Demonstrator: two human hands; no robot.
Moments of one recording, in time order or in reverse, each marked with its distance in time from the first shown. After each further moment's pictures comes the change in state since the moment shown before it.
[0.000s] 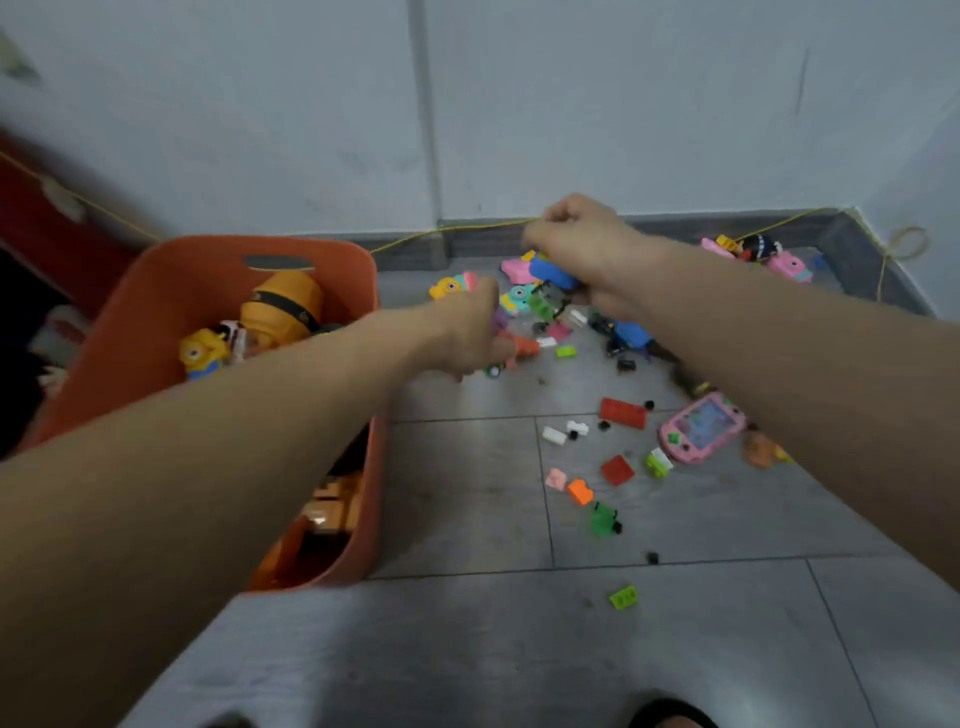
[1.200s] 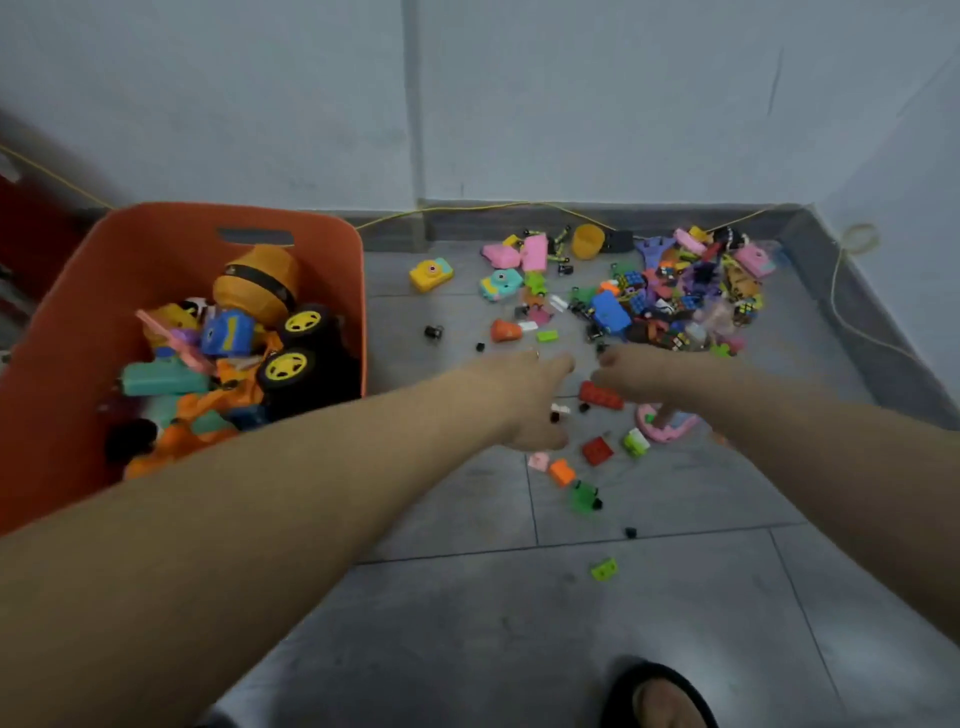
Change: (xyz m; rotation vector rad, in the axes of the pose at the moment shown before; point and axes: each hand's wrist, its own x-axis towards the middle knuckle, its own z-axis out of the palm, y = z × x) left_hand -0.023 0.037 0.065 0.278 -0.211 0.220; right_hand -0.035 0.106 -0.045 -0.925 -0.391 0.378
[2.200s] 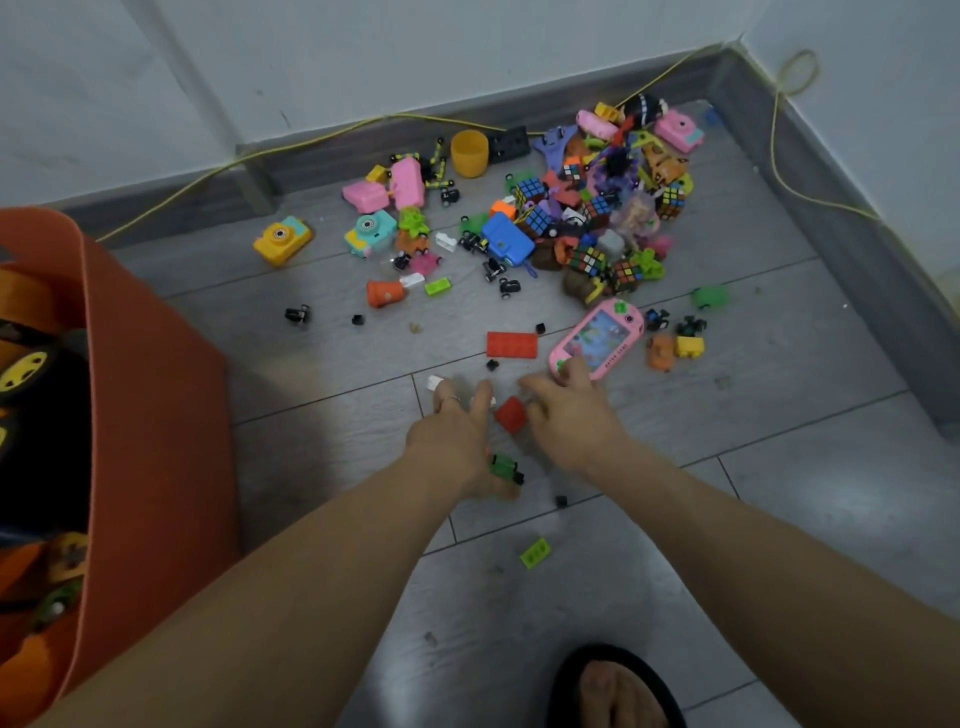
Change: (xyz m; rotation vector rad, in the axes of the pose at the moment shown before) left_hand 0.112 0.044 0.134 0.045 -0.227 -0.265; right_hand 0.070 0.106 0.132 0.251 0.414 -0.129
